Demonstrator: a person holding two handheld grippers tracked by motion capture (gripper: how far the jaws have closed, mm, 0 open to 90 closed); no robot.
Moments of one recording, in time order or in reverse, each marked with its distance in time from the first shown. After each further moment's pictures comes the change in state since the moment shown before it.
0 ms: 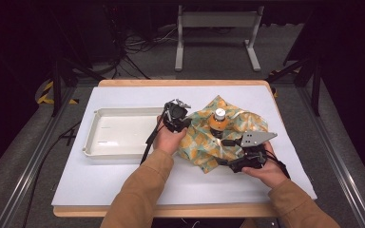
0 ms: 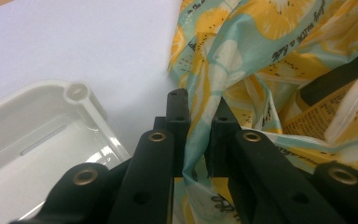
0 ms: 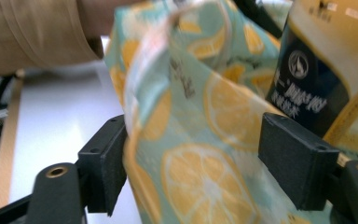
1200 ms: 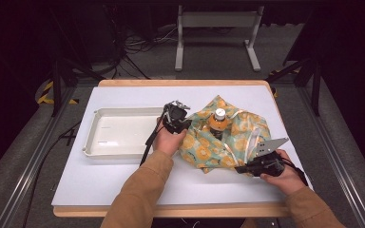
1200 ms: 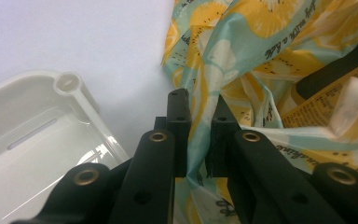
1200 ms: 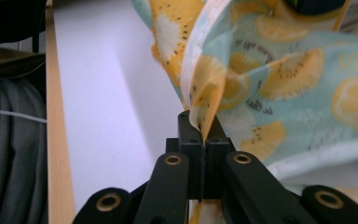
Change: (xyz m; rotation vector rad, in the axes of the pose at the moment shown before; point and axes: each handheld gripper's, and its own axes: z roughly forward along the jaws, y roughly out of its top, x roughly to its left) left arm 0.000 -0.005 0.002 0.004 -0.020 -0.017; right arm -0.005 -0.041 -0.040 0.228 0.127 0.106
